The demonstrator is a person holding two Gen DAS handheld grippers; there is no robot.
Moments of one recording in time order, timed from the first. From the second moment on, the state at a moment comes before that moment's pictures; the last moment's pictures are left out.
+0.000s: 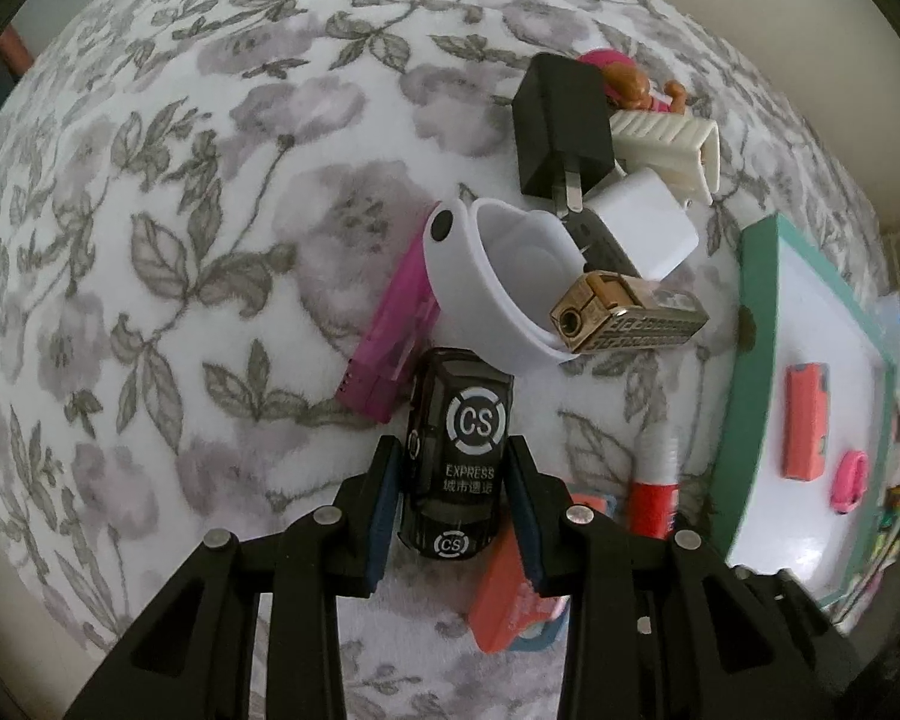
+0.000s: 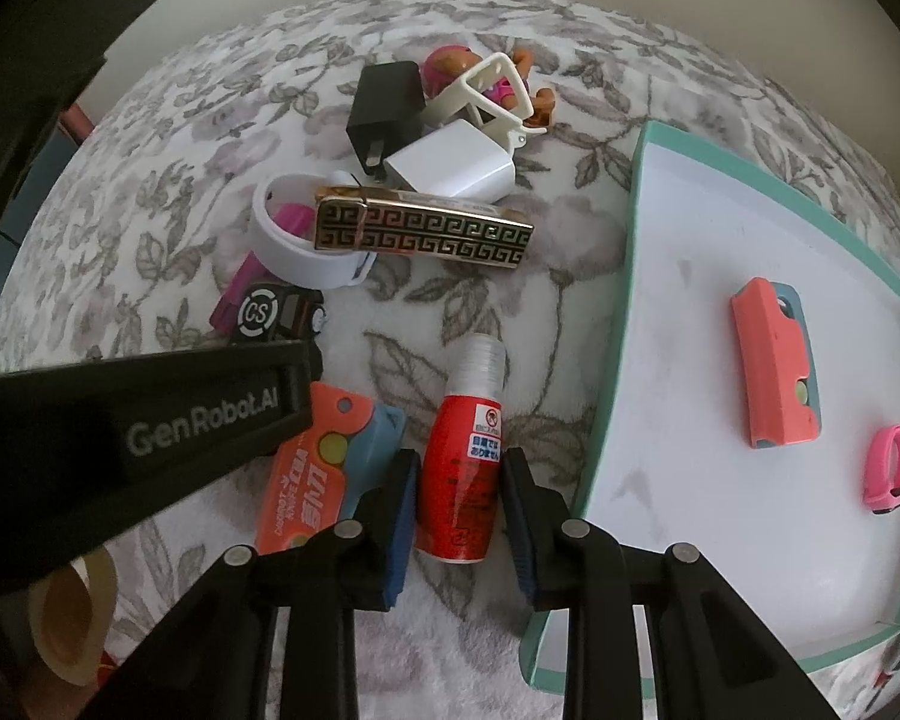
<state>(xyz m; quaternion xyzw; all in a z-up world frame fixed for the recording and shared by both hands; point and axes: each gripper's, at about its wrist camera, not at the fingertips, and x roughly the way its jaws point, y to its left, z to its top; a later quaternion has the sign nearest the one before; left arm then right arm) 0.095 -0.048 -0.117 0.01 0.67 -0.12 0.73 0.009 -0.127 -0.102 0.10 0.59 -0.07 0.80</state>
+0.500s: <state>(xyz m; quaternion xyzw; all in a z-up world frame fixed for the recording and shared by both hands) 0.075 -0.051 -0.020 -0.02 0.57 -0.17 0.80 -0.024 -0.186 -0.052 0.17 0.54 -0.13 0.81</state>
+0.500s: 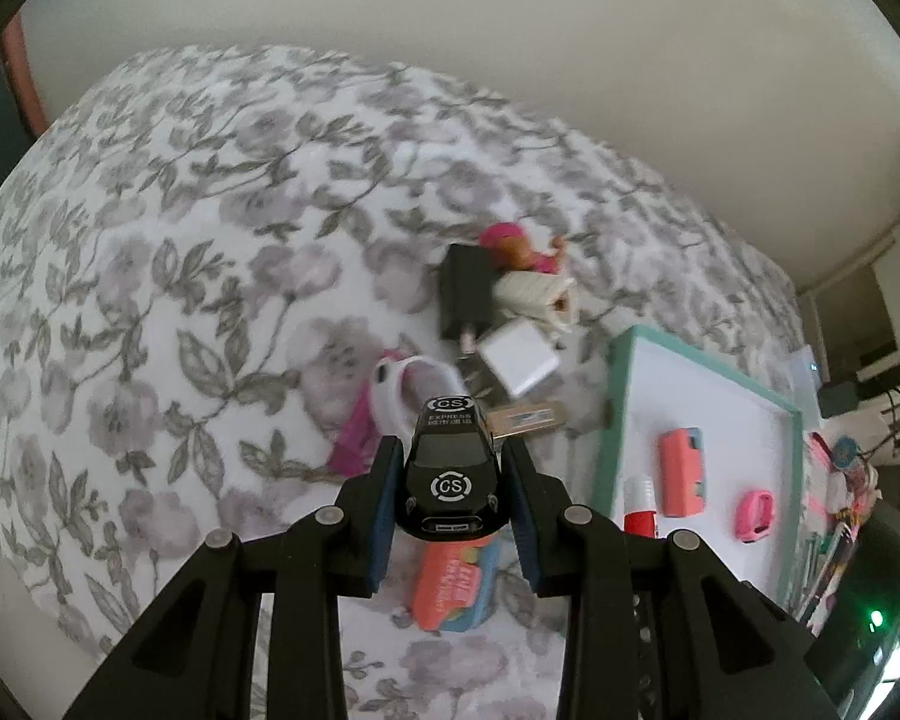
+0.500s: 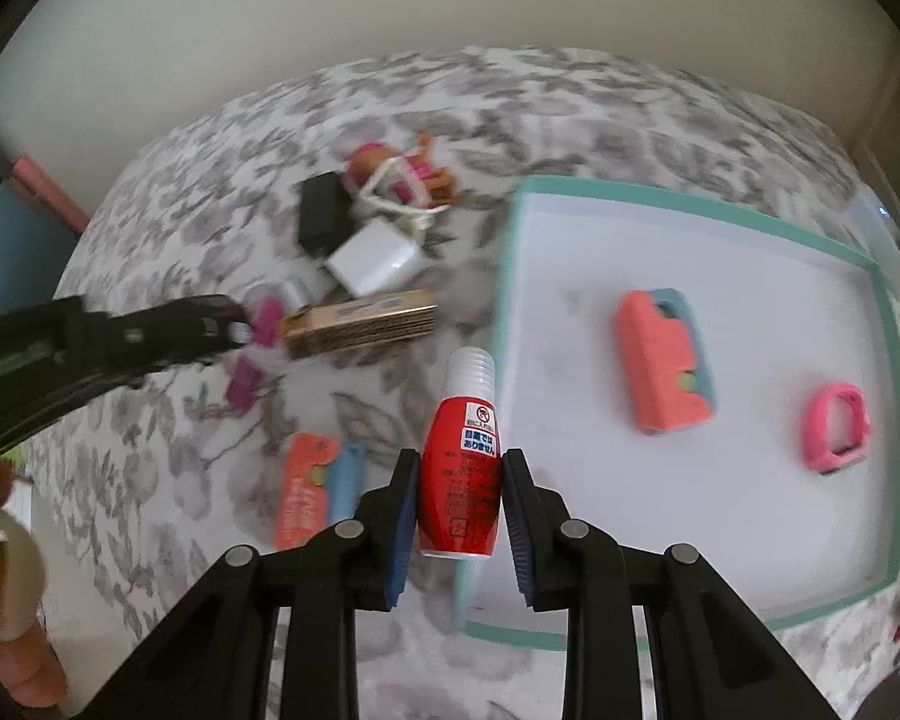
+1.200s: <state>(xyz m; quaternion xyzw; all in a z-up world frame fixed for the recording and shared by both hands) -0.013 -0.189 -0.046 0.15 0.57 -0.30 0.75 -0.136 -0.341 -0.058 0.27 0.50 -0.40 0.72</state>
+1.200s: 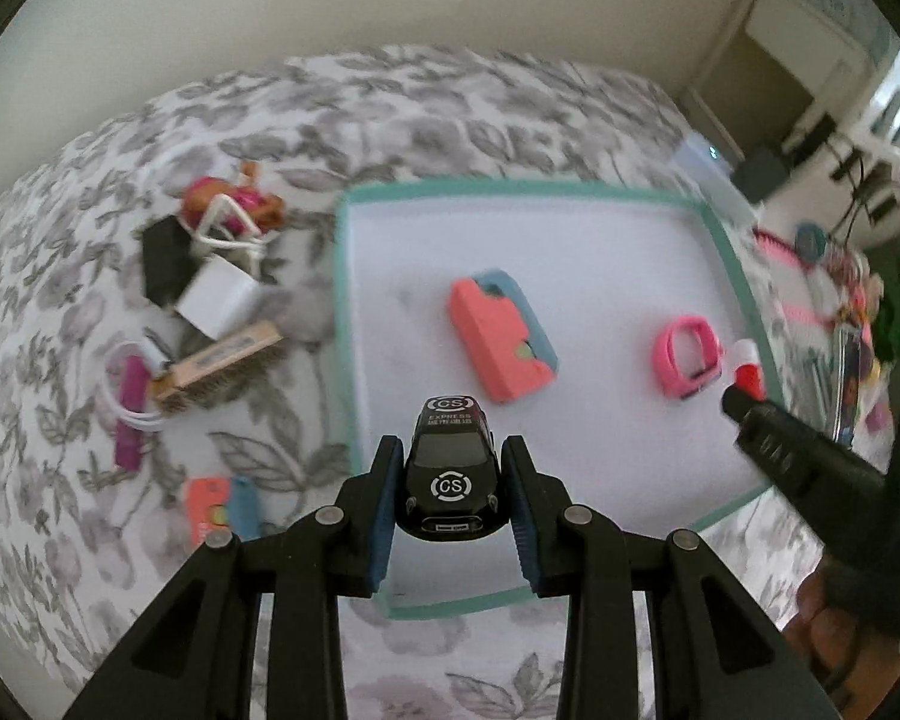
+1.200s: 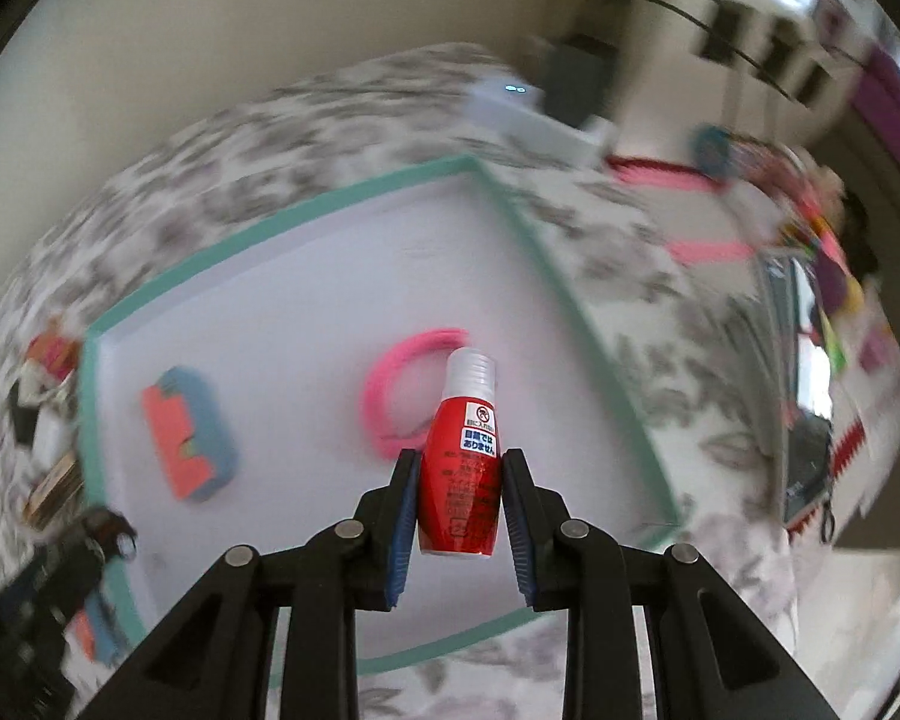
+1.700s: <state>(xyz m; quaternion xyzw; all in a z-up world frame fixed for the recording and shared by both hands) -0.015 -0.197 -0.071 0.18 0.59 -0.29 0.73 -0.144 -0.350 -0.089 0.30 0.52 -0.42 0.68</state>
